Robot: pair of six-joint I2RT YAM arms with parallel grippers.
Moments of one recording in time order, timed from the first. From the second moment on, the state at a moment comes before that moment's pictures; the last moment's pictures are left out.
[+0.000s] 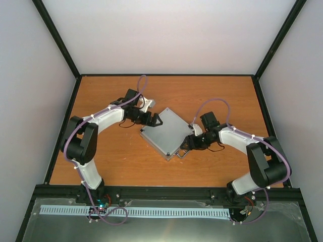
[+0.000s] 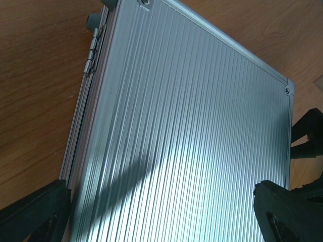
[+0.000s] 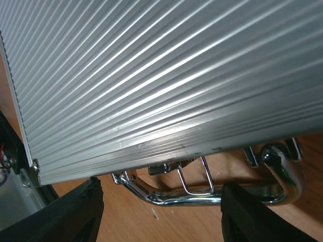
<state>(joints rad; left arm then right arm) -0.41 1.78 1.20 -0.48 0.60 -0.14 0.38 1.49 0.74 -0.48 -0.66 0.21</state>
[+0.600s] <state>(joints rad) -0.40 1.74 1.10 -0.38 0.60 -0.12 0.41 1.56 0.74 -0.43 -0.67 0.18</state>
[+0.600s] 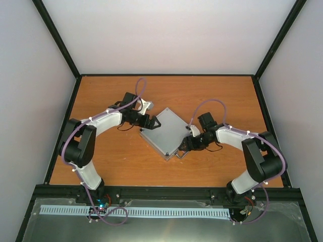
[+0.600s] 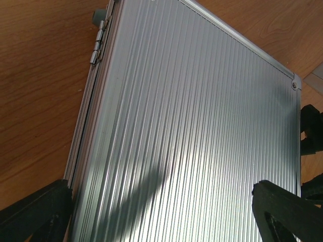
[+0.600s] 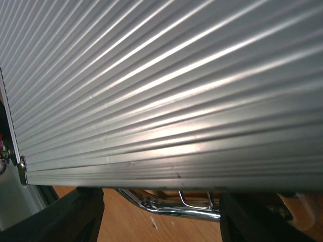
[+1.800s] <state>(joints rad) -0.43 1.61 0.99 -0.42 0.43 -0.08 0.42 1.62 0.81 -0.51 -0.81 0.37</state>
